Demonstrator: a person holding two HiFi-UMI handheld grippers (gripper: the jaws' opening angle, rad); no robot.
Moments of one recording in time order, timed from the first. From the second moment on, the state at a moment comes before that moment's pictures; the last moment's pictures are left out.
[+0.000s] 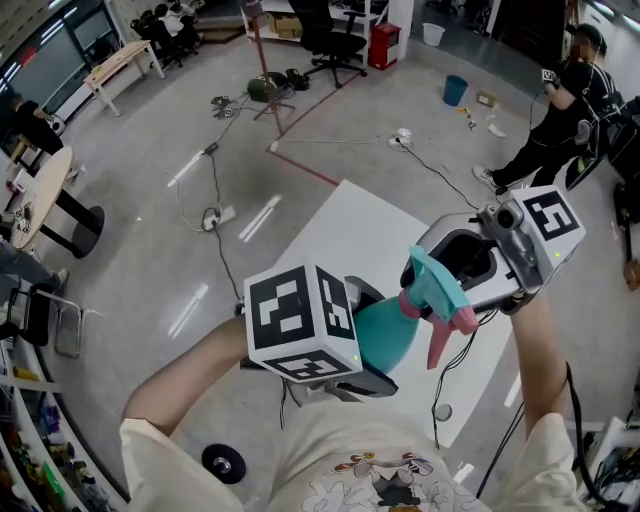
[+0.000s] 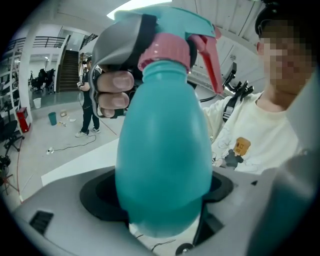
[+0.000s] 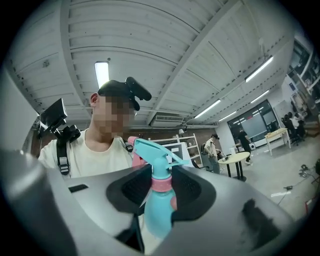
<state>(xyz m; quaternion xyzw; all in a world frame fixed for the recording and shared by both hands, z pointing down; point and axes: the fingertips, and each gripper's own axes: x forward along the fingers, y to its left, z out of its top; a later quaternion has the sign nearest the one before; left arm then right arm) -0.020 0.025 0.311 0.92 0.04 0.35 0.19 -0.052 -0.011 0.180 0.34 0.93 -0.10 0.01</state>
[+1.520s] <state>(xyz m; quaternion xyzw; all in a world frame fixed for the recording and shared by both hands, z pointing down) -0.040 -0.088 0.328 0.90 -0.34 0.25 0.09 -0.069 -0.073 0.210 0.06 1.00 -0.07 0.03</state>
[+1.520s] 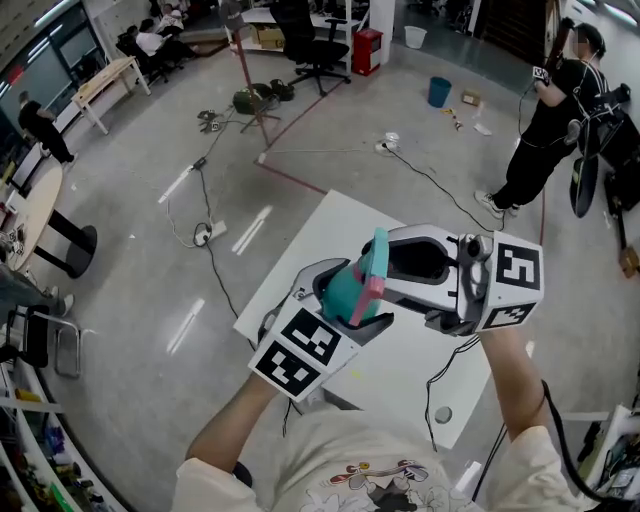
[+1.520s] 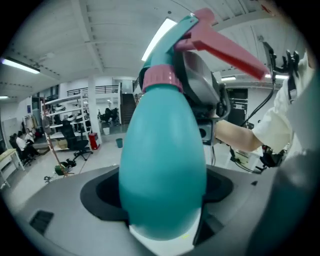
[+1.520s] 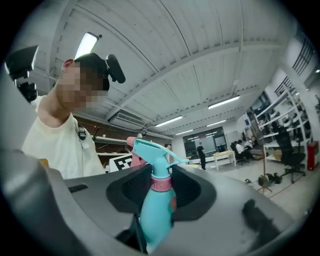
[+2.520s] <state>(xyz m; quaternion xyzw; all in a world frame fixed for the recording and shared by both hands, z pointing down) -0.051 -0.078 0.344 0.91 -0.31 0.24 0.08 -0.067 -0.060 0.237 -0.01 1.00 -0.06 -0.01</state>
